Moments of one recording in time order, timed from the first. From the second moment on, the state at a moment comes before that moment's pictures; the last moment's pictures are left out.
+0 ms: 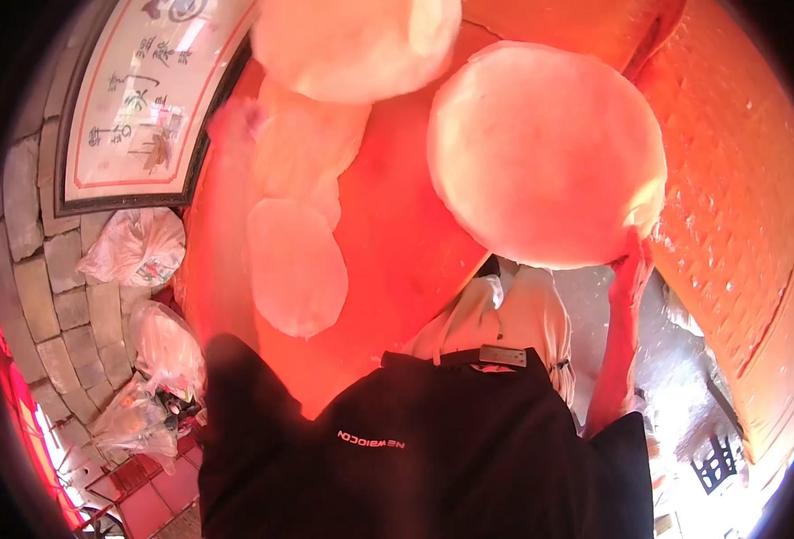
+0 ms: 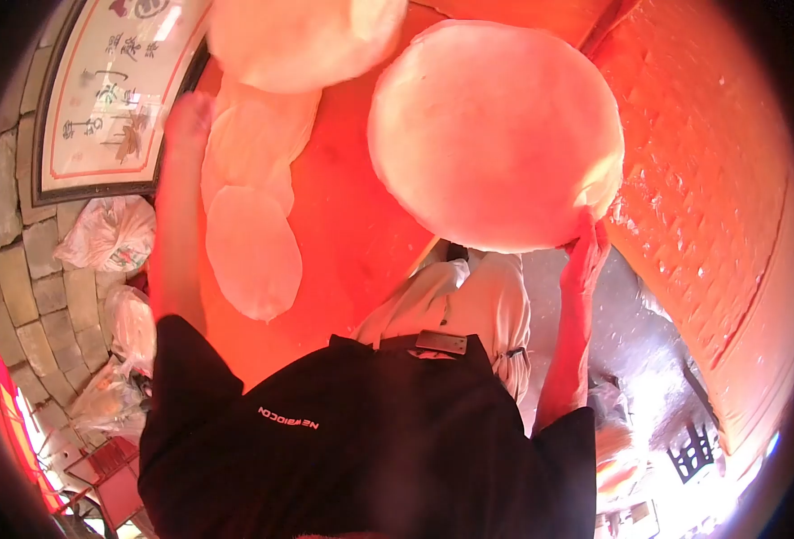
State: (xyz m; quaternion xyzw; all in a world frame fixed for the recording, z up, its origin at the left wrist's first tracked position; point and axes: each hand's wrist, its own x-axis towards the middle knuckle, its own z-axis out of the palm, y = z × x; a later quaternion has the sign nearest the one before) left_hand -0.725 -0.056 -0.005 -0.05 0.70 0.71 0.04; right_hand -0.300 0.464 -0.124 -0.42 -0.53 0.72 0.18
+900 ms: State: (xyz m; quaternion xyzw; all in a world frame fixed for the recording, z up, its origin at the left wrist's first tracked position) left_hand -0.442 0.313 -0.051 0.18 0.60 0.61 0.48; right_hand -0.323 0.444 -0.053 -0.35 -0.46 0.80 0.14
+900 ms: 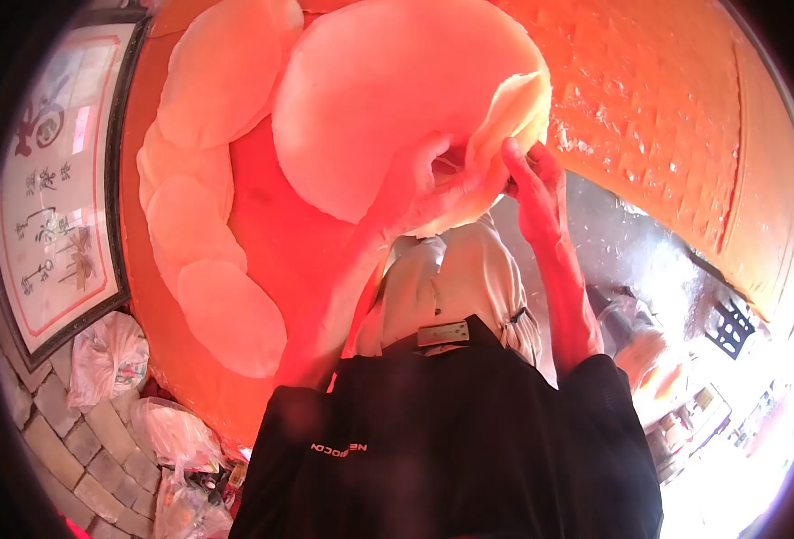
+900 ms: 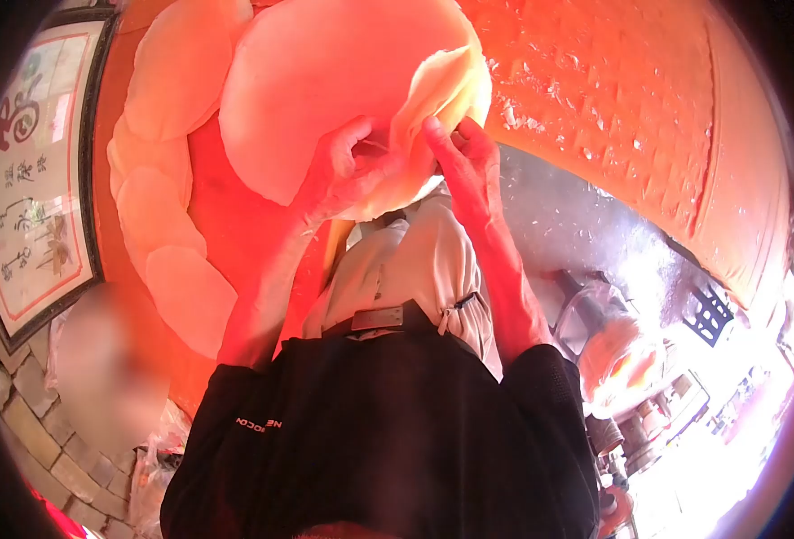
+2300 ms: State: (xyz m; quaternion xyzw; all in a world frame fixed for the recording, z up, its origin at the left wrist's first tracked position) left_hand -0.558 -0.245 -0.039 -0.20 0.73 0.63 -0.17; right_hand -0.307 0.460 -0.111 -0.32 -0.68 0.63 0.20
